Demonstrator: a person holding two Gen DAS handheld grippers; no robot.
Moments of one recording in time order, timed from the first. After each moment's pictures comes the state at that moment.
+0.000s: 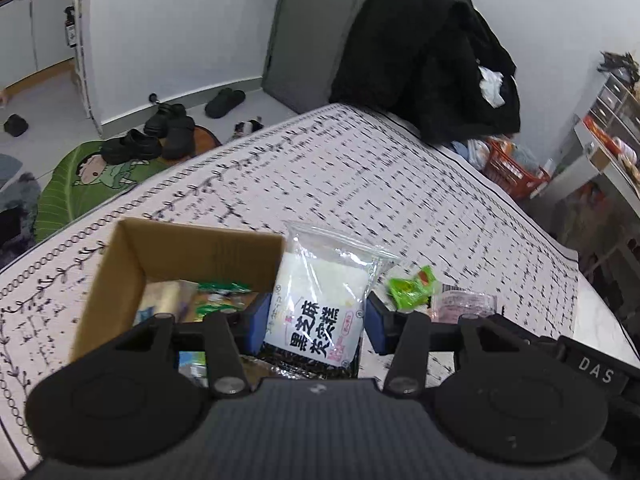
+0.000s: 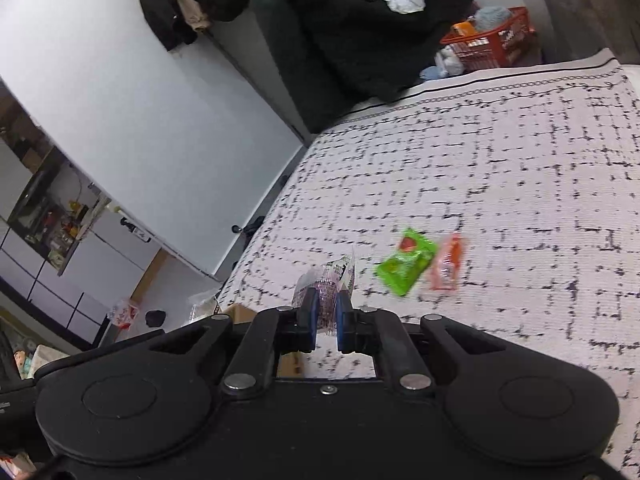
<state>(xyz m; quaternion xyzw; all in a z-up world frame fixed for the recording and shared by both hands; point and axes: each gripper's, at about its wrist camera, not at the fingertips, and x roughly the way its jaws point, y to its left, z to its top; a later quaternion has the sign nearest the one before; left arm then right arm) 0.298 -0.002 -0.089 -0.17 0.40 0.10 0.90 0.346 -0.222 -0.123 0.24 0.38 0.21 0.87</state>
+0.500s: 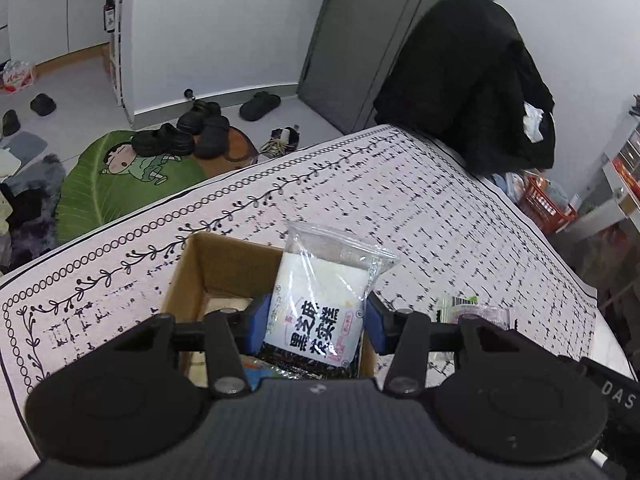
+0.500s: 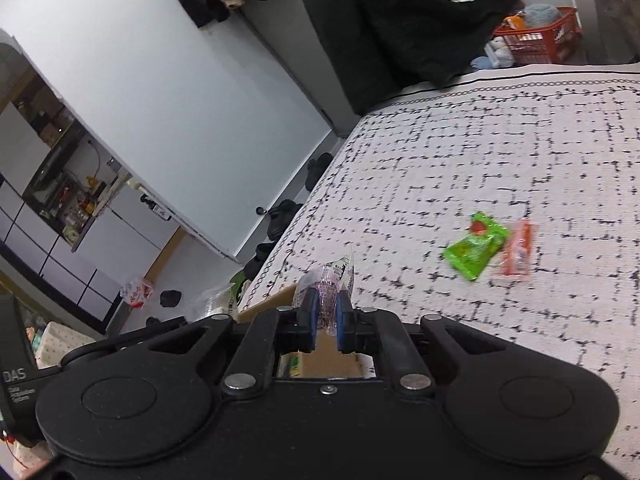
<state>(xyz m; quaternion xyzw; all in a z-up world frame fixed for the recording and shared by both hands) 0.289 0.062 -0.092 -0.21 0.39 0.14 0.89 0.339 -0.161 -0.110 0.22 0.39 0.24 0.86</state>
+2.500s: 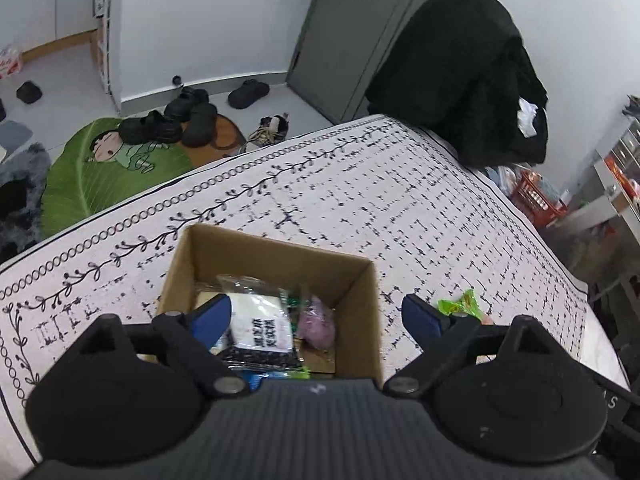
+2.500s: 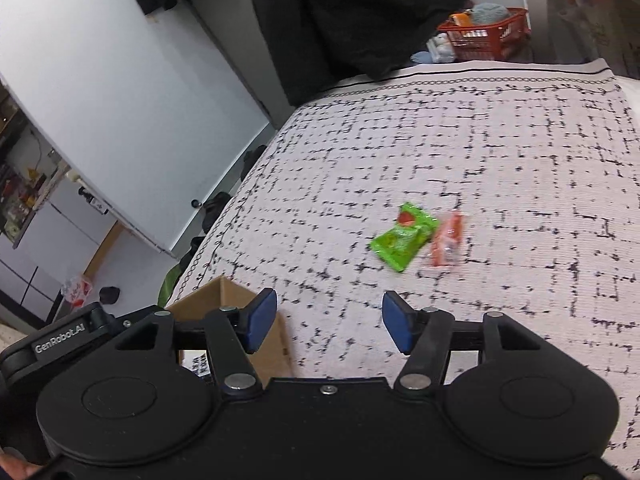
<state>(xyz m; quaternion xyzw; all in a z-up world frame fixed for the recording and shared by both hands) 0.291 0.069 -0.101 -0.22 0.40 0.11 0.89 0.344 -0.179 -0.125 0.18 0.42 0.15 0.88</state>
